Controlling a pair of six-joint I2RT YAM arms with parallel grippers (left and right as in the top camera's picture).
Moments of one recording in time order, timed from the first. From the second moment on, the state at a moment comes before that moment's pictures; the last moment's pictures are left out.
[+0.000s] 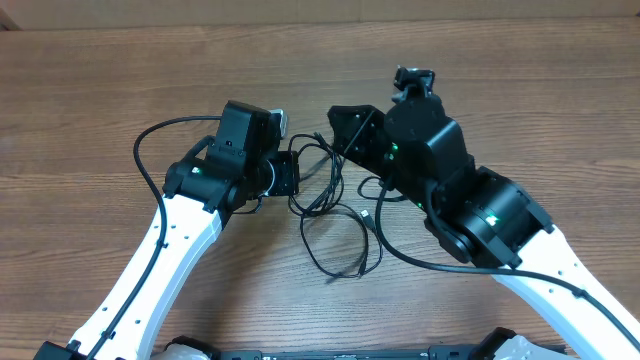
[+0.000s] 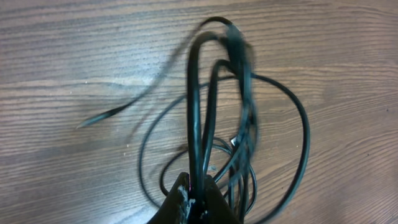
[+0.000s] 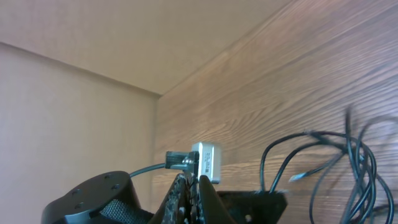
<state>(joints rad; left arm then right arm) -0.36 1.39 1.16 -0.77 0.25 -0.41 0.72 1.30 1.42 -0.57 0.09 1.10</state>
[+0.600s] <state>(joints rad) -0.36 1.33 1.16 -0.80 0.24 -0.38 0.72 1.30 1.42 -0.93 0.15 1.04</state>
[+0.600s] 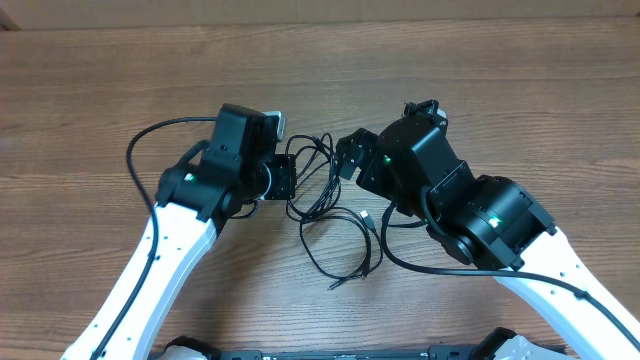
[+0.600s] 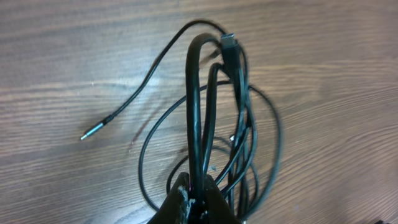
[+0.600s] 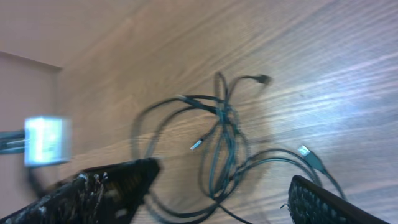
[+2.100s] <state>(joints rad) -0.37 1.10 1.23 -0.82 0.25 -0.39 0.78 1.57 1.42 -0.86 -0.02 1.04</state>
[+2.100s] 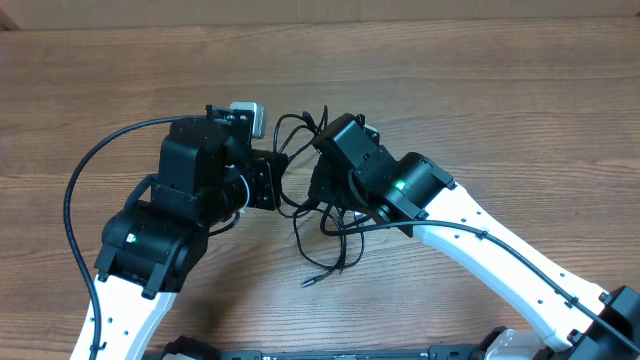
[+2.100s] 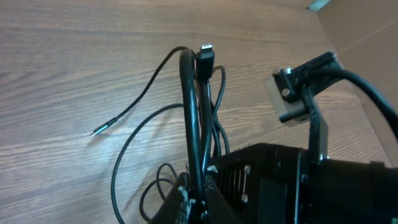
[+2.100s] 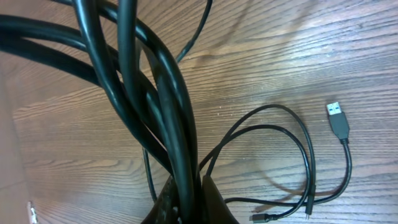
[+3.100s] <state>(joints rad) -0.37 1.34 1.25 -0.86 0.06 -0.39 0.78 1.57 1.41 -0.73 -0.09 1.03</state>
